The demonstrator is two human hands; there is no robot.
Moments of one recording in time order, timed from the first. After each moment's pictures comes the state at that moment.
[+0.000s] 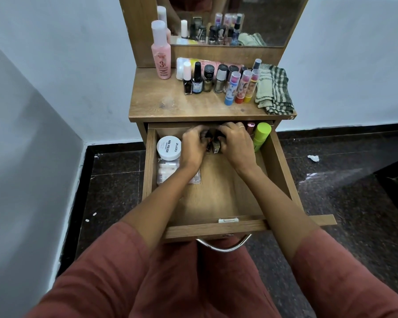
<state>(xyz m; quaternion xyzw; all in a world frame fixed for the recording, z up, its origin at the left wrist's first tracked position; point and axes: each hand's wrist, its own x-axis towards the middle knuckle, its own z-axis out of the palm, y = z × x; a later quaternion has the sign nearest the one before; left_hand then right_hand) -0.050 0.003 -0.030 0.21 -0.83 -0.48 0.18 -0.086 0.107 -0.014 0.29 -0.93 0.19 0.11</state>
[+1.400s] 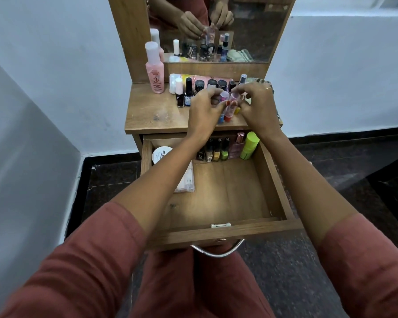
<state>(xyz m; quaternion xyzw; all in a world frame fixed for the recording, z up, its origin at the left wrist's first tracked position) -0.091 0.016 0.058 0.09 -0.82 -0.49 0.28 -0.136 0.131 0.077 0.28 -0.89 0.32 0.19</state>
